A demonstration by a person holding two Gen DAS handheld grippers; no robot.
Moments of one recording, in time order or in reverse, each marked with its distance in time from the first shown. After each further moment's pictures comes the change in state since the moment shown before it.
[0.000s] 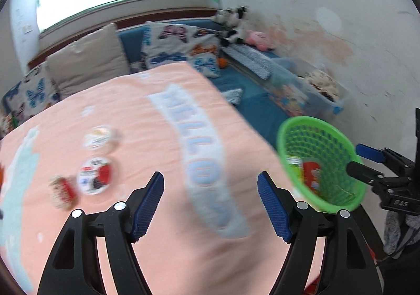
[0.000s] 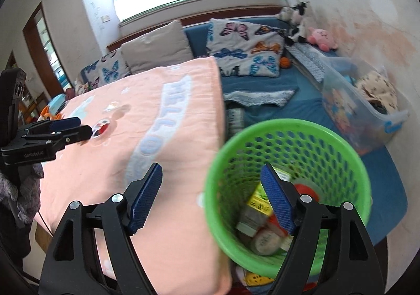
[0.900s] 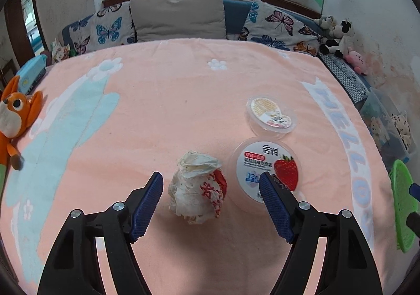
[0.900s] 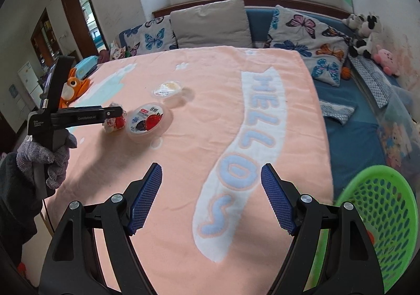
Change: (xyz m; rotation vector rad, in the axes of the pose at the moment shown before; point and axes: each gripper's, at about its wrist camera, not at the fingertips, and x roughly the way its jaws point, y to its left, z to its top) left arm 0.058 0.219 -0.027 -0.341 0.106 0.249; right arm 0.112 0.136 0.040 -0.206 0.115 0.161
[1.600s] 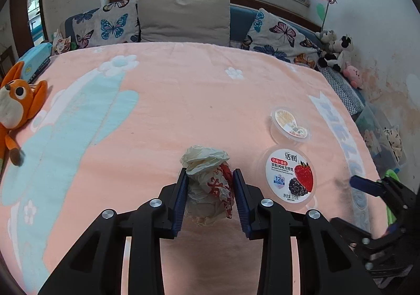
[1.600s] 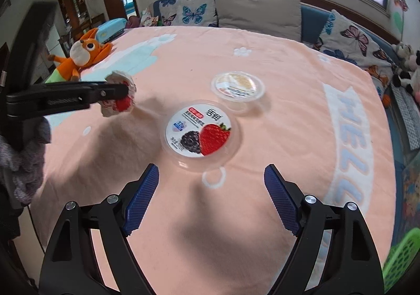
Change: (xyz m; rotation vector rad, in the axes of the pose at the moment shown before) left arm -0.016 0.052 0.000 -0.056 -0.040 -0.065; right arm 0.112 0.094 0.039 -0.209 0.098 0.084
